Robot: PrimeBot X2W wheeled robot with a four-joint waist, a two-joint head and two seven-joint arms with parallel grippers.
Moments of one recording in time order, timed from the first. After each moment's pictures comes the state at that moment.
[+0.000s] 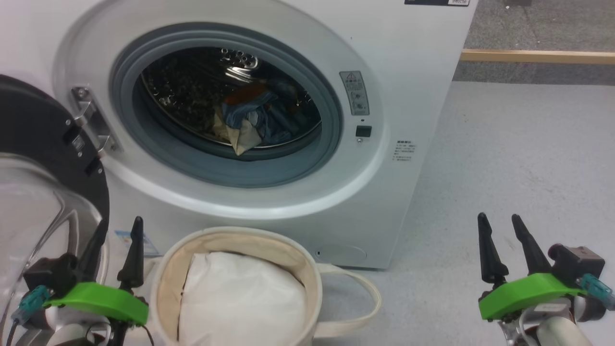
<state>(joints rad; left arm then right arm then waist) -0.27 0.22 0.00 0.53 -0.37 -0.13 -0.25 -0.12 -0.23 0.19 0.28 0.48 0.12 -0.25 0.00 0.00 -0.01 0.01</state>
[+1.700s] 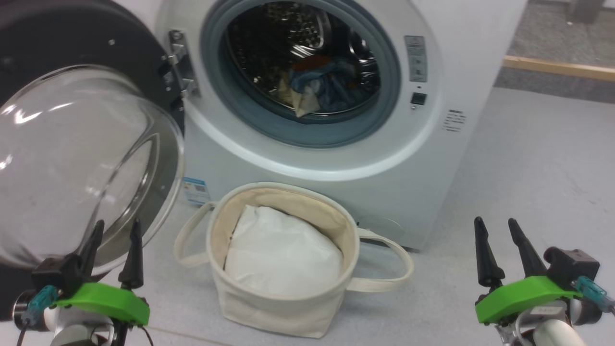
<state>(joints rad) -0.26 0.22 0.01 0.51 -0.29 -0.06 -0.25 -0.12 -0.23 0.20 0.29 0.49 0.12 -0.25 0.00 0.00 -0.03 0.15</state>
